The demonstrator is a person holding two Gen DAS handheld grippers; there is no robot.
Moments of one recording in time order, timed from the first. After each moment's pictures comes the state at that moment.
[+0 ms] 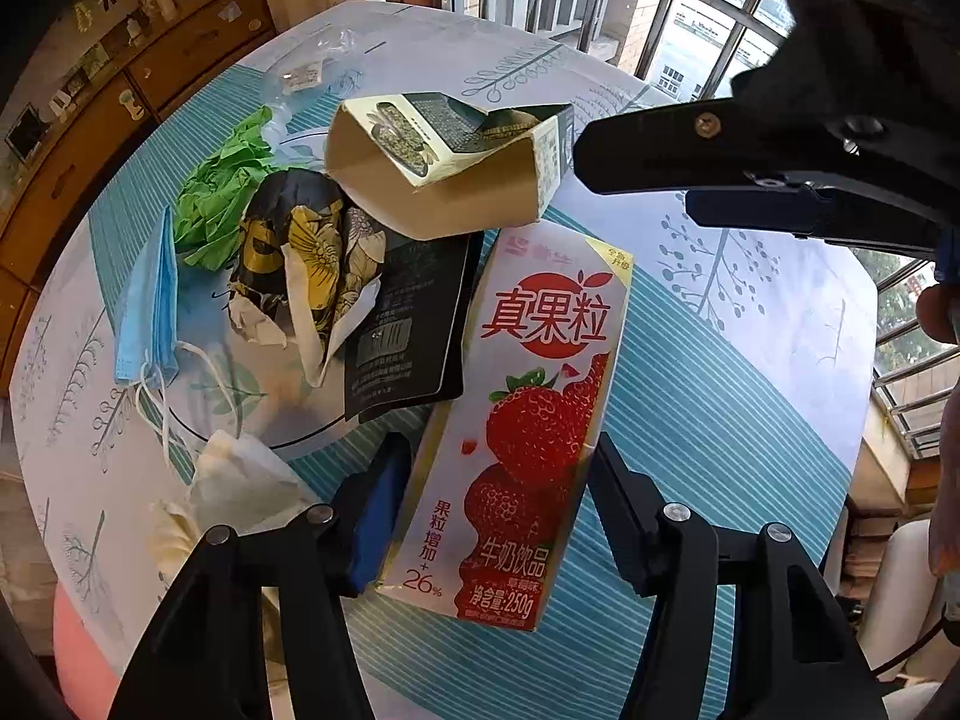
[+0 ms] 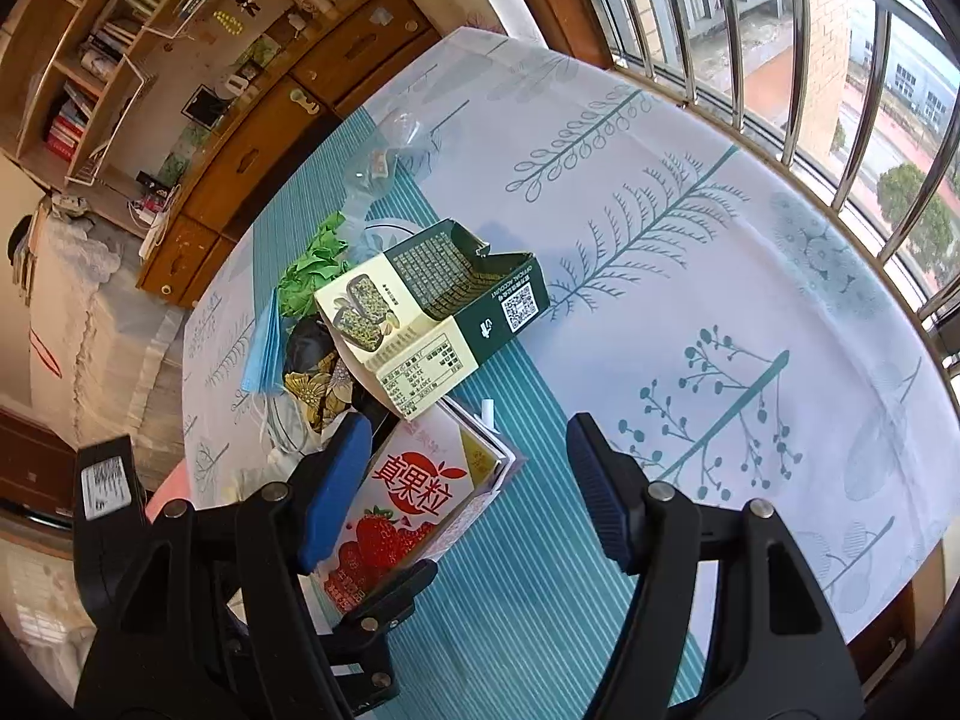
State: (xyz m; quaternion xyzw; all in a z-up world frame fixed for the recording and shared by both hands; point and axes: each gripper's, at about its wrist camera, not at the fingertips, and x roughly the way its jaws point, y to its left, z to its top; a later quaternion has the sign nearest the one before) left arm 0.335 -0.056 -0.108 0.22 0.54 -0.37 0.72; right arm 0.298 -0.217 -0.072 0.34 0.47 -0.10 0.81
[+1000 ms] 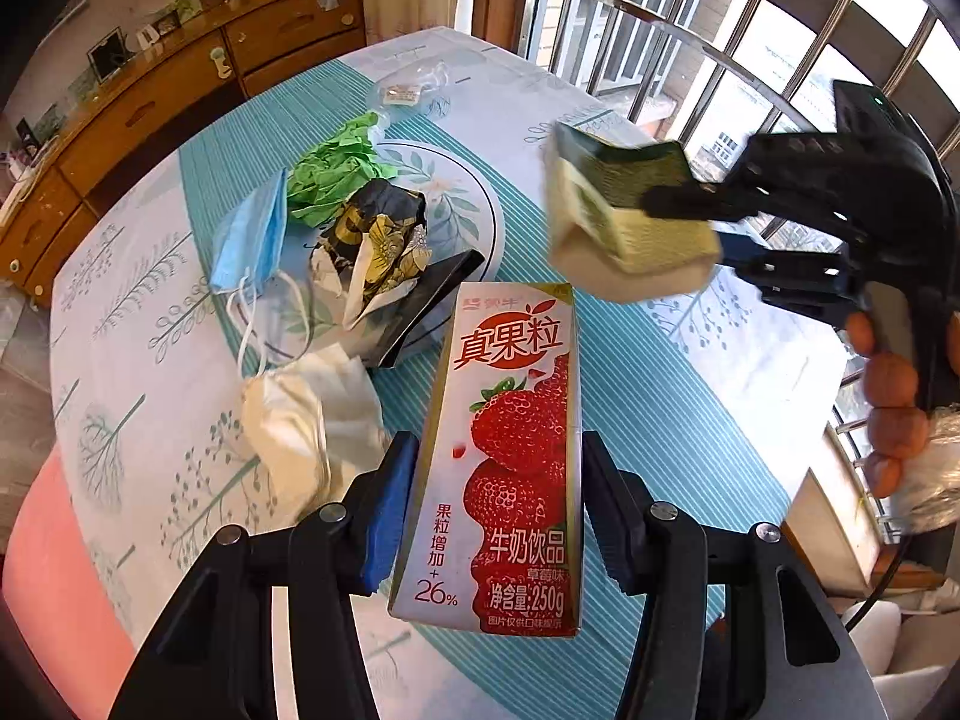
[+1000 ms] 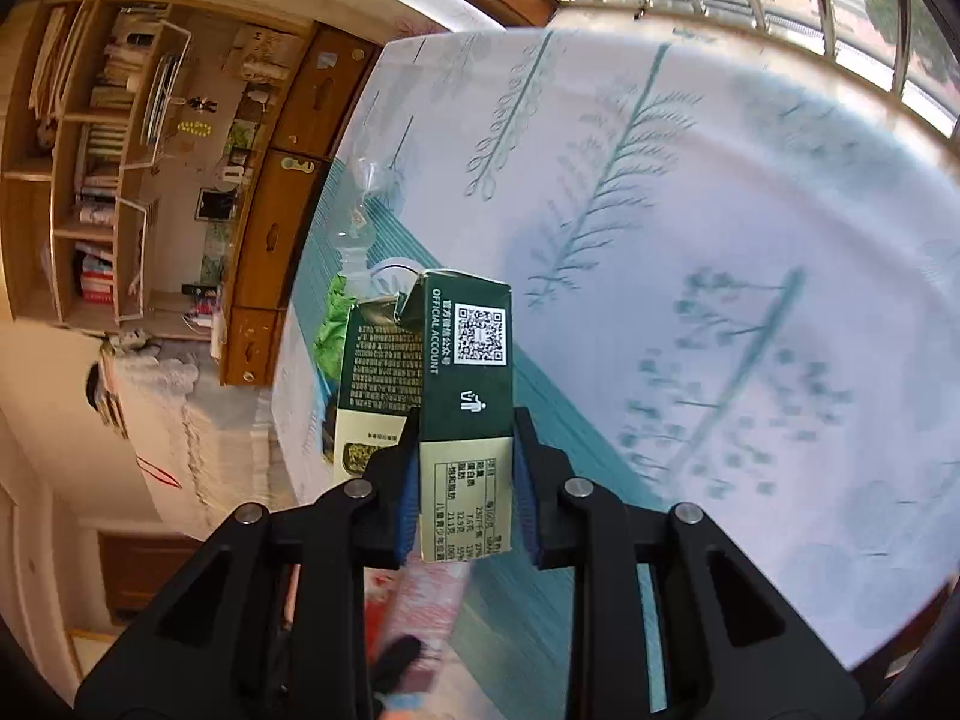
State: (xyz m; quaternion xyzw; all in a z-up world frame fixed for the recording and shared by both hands) left arm 0.307 -0.001 -0.052 0.14 0.54 -0.31 0.77; right arm 0.295 -0.269 -0.091 0.49 0.43 -0.08 0.75
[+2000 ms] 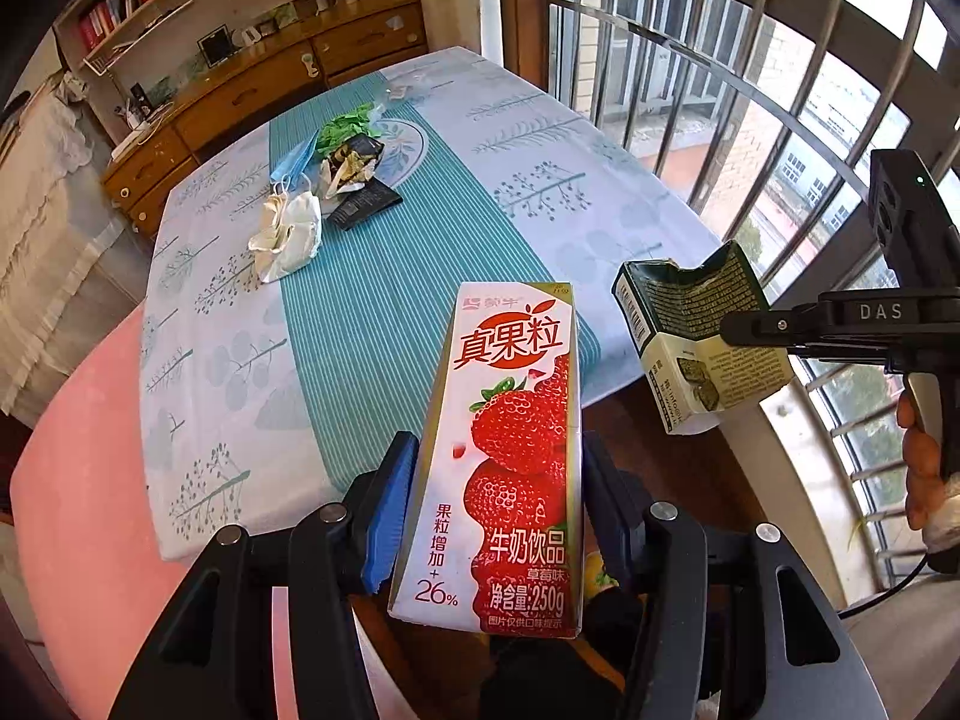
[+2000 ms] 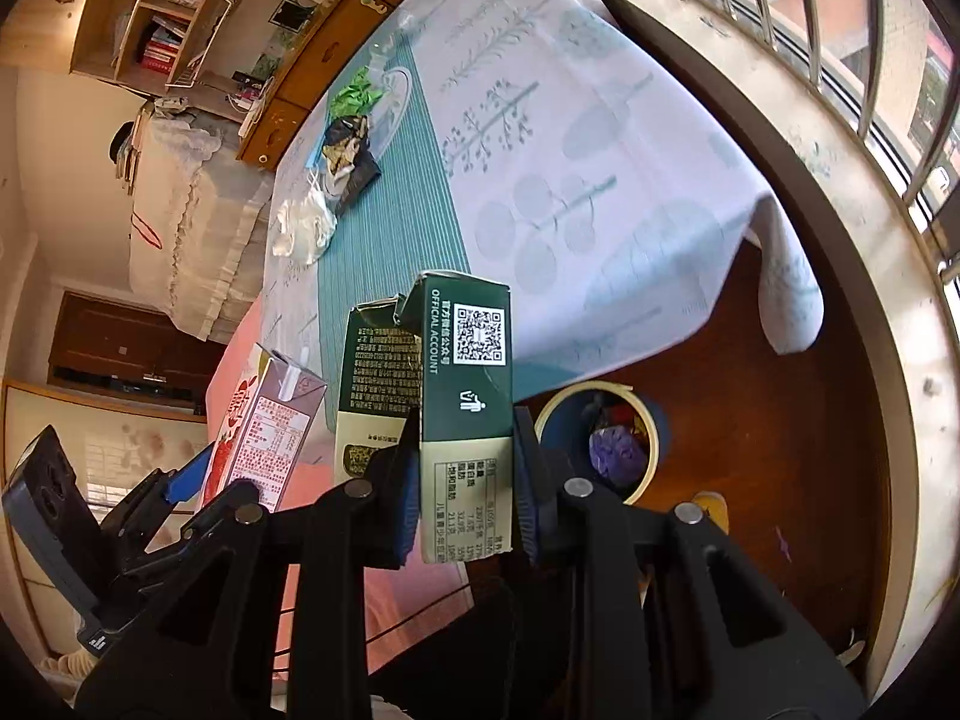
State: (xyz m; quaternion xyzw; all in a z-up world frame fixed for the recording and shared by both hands) left arm -0.003 -0.051 0.025 0.14 0.52 -0.19 0.82; right arm -0.007 -0.317 -0.059 0.35 0.54 0.08 0.76
